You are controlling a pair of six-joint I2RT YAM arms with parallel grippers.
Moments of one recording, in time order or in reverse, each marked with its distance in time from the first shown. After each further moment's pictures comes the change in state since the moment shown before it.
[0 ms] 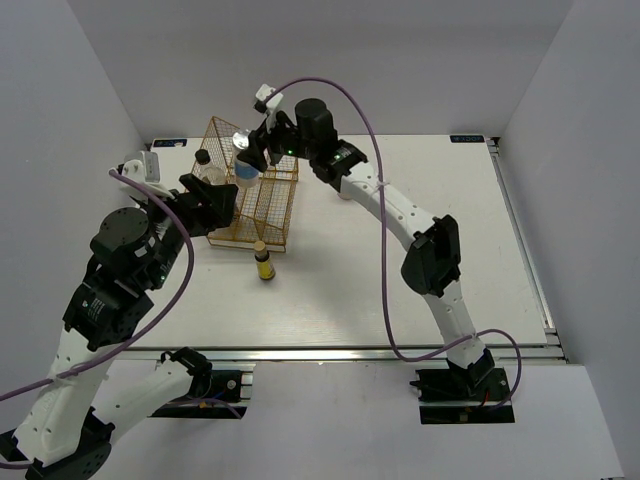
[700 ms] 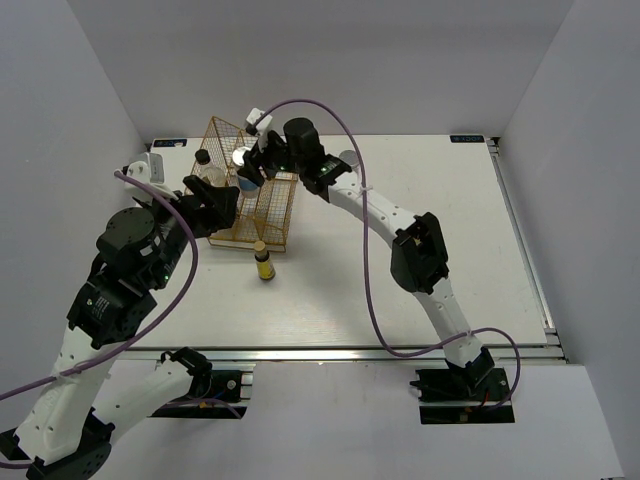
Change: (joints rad) left arm 0.000 -0.002 -0.023 -0.003 -0.013 -0.006; right arm 0.023 0.104 -0.043 0.071 0.050 -0.090
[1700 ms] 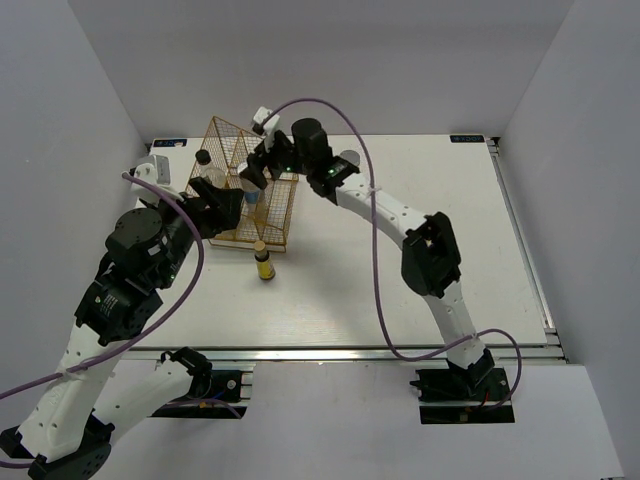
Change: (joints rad) left arm 0.000 -0.005 -0.052 0.029 0.002 -0.017; right arm -0.007 -0.080 -0.155 0.086 -0.011 0.009
